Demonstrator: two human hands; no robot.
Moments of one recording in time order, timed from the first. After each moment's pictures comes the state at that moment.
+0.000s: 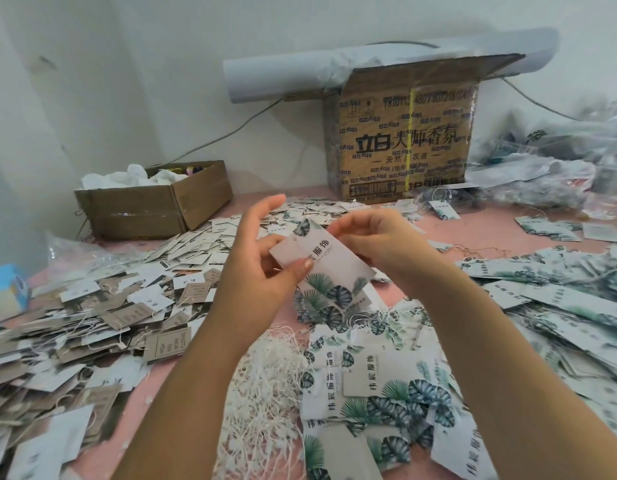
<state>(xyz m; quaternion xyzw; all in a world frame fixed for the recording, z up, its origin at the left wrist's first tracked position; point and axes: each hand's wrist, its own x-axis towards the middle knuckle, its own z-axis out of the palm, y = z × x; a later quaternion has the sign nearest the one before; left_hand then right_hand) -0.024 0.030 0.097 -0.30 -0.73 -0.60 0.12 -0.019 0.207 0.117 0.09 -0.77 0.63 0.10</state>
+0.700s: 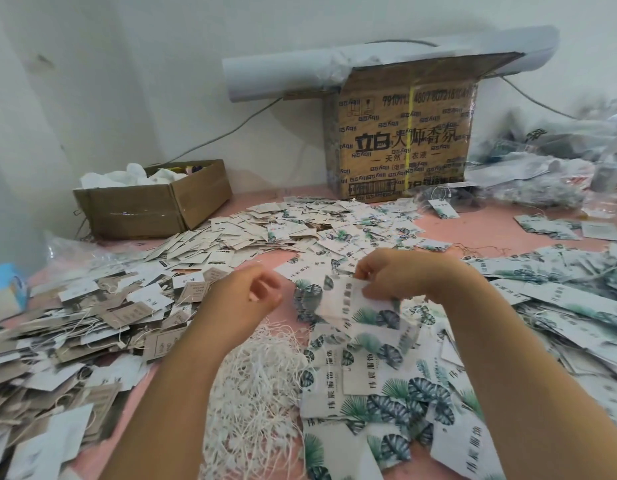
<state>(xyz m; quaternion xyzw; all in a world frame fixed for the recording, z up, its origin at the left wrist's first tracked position) -0.047 0.008 0.077 -0.18 -0.92 -0.35 0.06 -0.019 0.226 0.111 0.01 -0.94 0.30 -0.14</state>
